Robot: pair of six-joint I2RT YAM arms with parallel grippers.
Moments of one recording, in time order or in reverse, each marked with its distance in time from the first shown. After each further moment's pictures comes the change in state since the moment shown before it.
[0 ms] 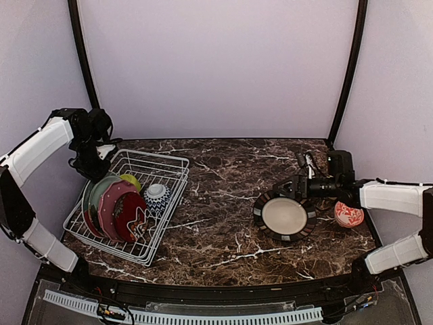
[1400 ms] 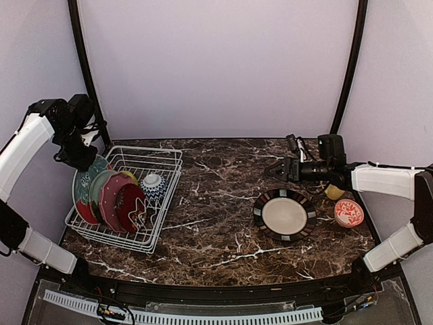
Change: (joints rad) left arm 0.005 -0.112 0.117 -0.059 -0.096 -0.080; right arm 0.027 0.140 0.209 -0.036 -0.010 0.041
